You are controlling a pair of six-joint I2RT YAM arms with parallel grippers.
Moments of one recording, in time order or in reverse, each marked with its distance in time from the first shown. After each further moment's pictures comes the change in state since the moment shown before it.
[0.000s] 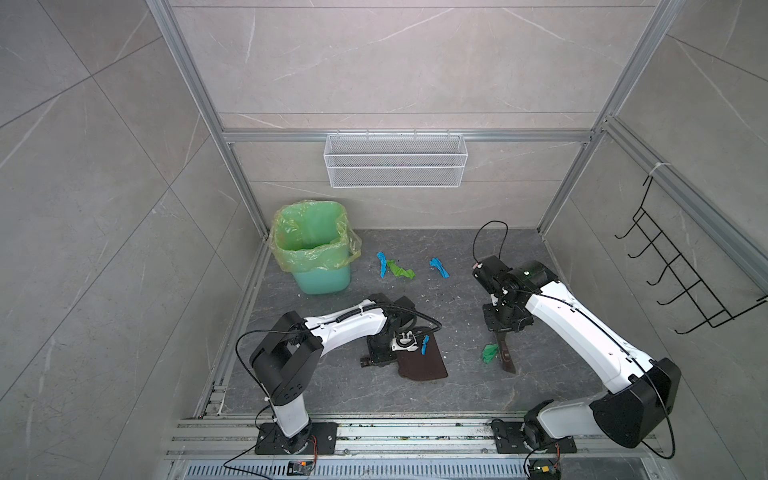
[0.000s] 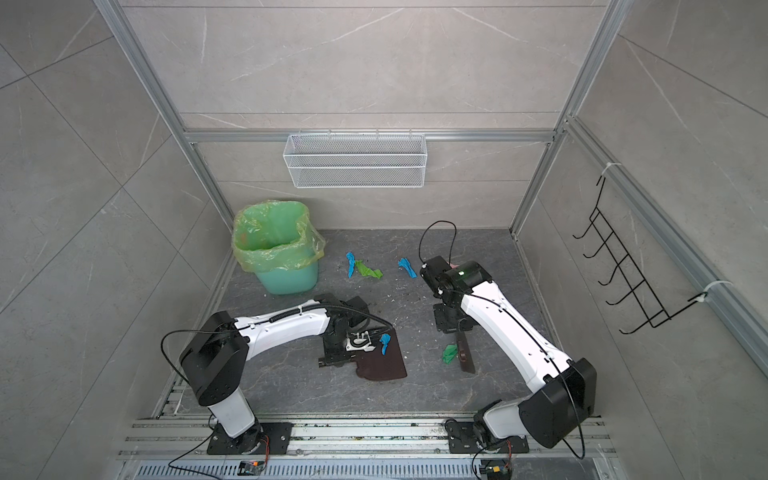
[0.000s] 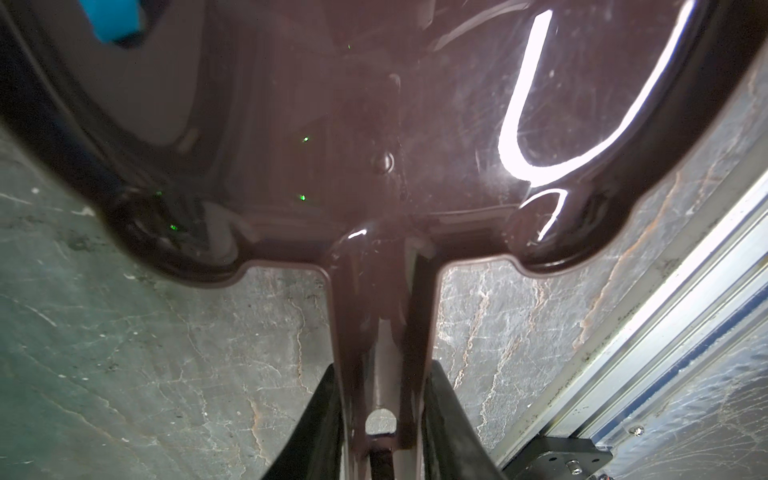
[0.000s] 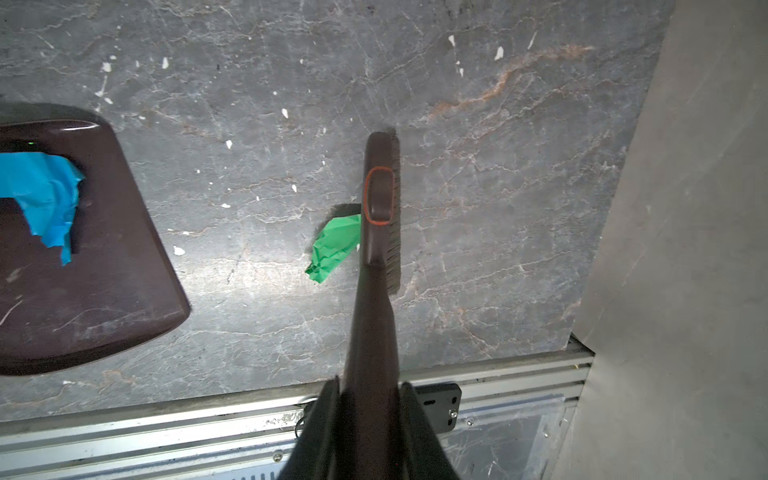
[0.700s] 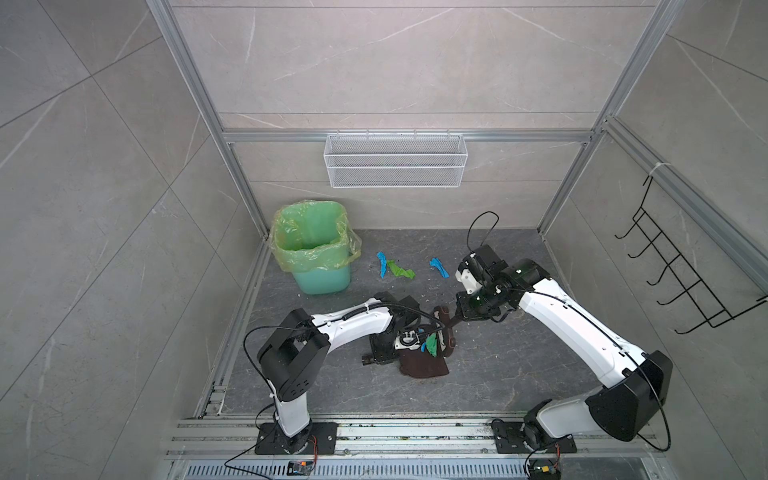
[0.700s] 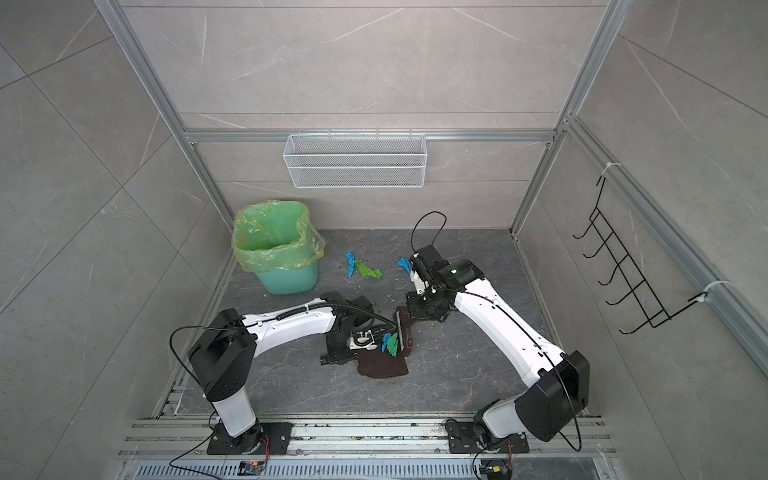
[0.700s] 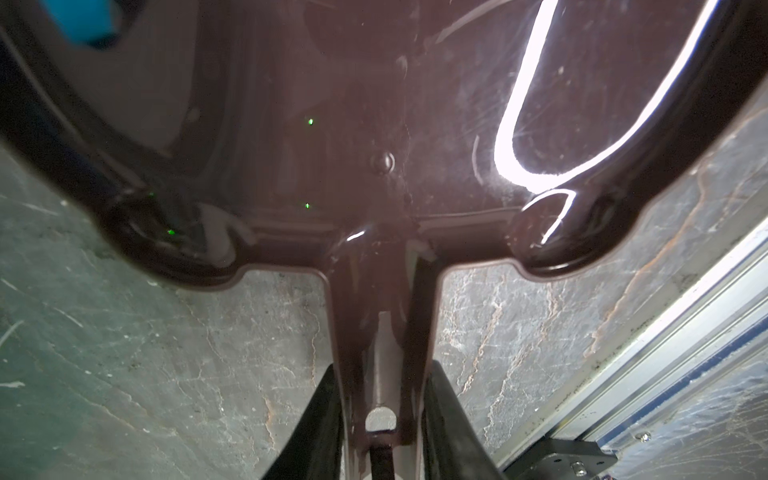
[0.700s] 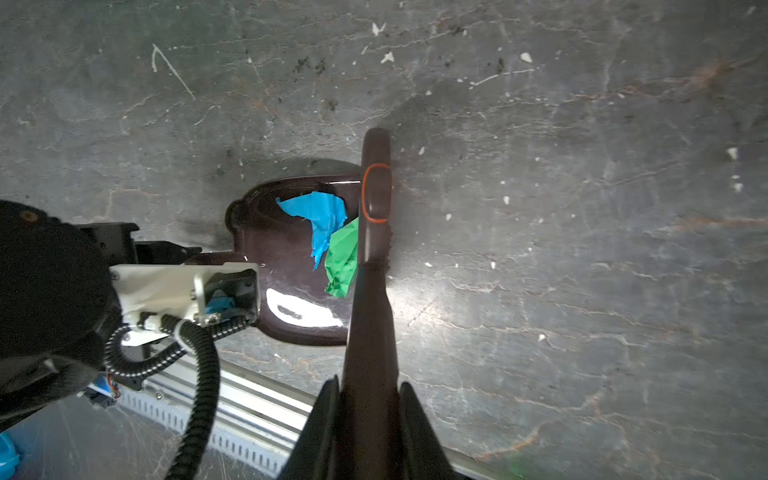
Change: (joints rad) left arm -0.010 0.043 0.041 -0.026 -0.047 -0.034; right arm 0.044 0.043 0.034 0.276 -0.378 -0.036
